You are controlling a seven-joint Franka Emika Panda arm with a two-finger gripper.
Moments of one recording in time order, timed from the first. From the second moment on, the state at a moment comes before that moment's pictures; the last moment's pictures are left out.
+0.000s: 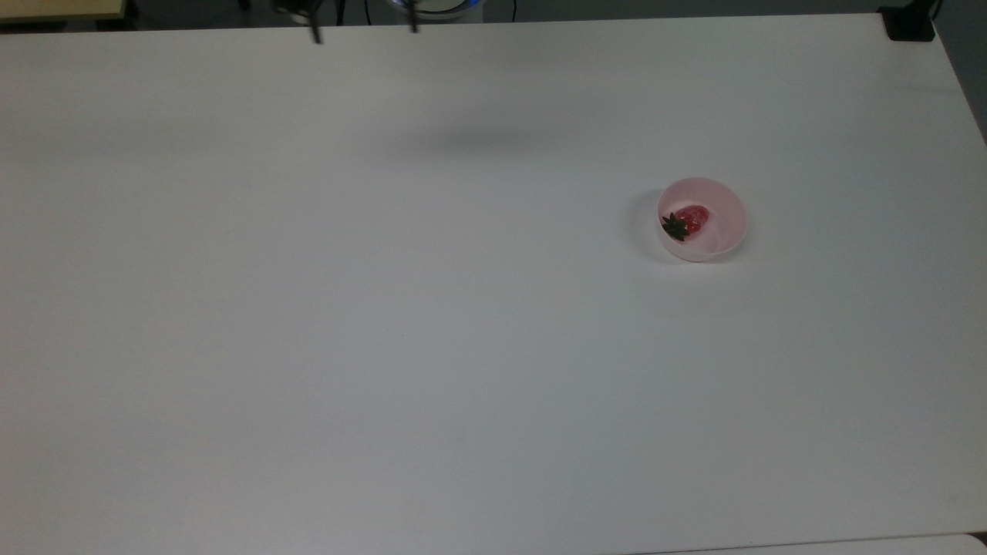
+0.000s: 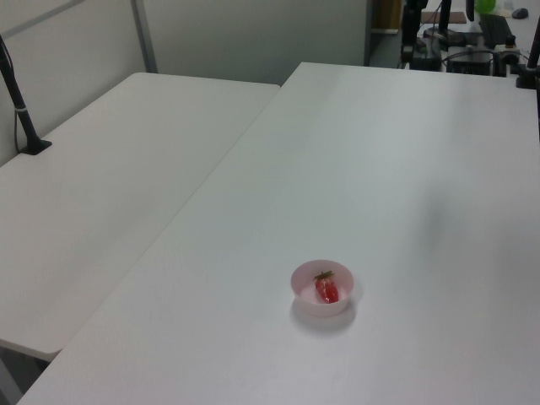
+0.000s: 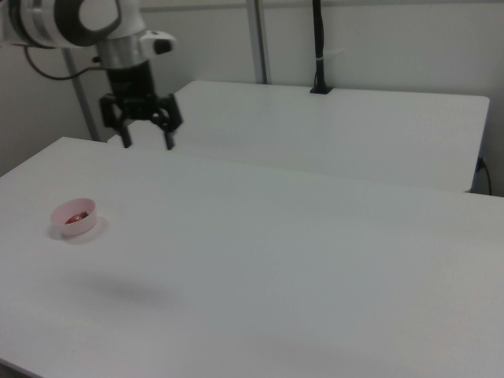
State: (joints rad) arm 0.04 0.01 -0.03 -1.60 -0.02 1.61 -0.21
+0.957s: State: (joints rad) arm 0.52 0.35 -0.02 -1.64 -0.02 2.01 0.47
